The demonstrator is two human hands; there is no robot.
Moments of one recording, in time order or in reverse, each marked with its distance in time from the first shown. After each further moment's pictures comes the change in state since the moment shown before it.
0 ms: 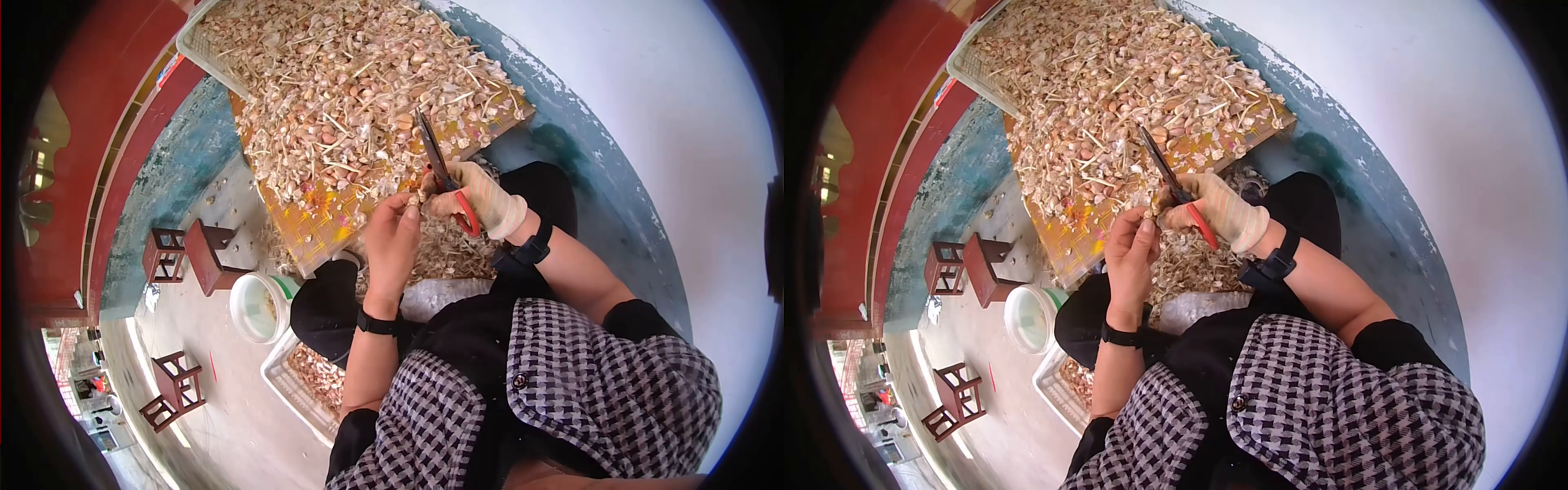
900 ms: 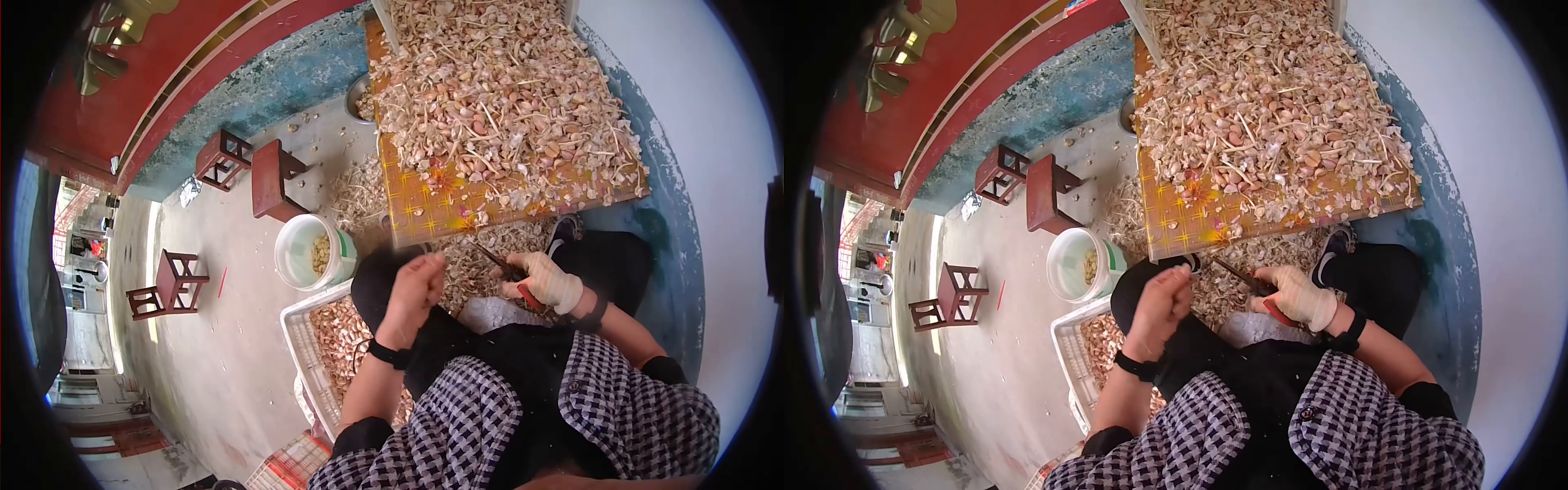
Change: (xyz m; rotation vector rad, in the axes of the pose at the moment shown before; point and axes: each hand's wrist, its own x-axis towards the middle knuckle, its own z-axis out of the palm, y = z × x) left_hand -0.070 0.017 -0.140 -0.296 0.337 -0.468; right_hand 0.013 0.059 0.064 -0.604 -0.379 0.313
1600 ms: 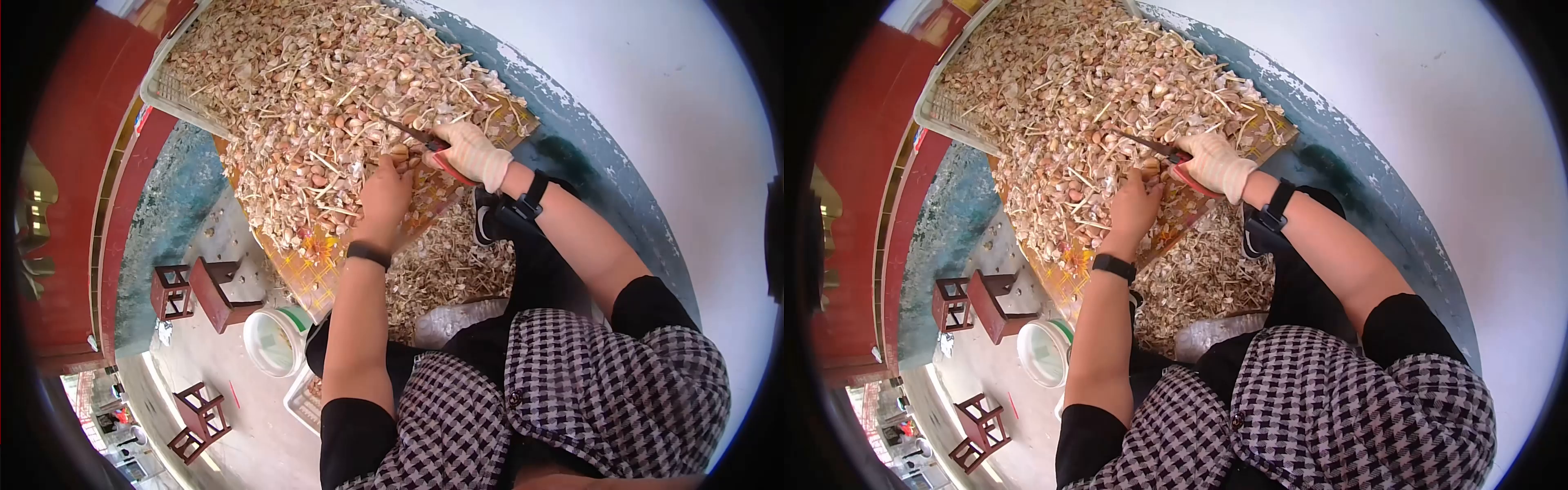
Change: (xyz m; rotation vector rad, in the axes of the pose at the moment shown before) left_hand 0.203 0.009 0.206 1.527 -0.001 0.735; right_hand 0.031 0.032 -0.192 -0.417 0.839 -0.123
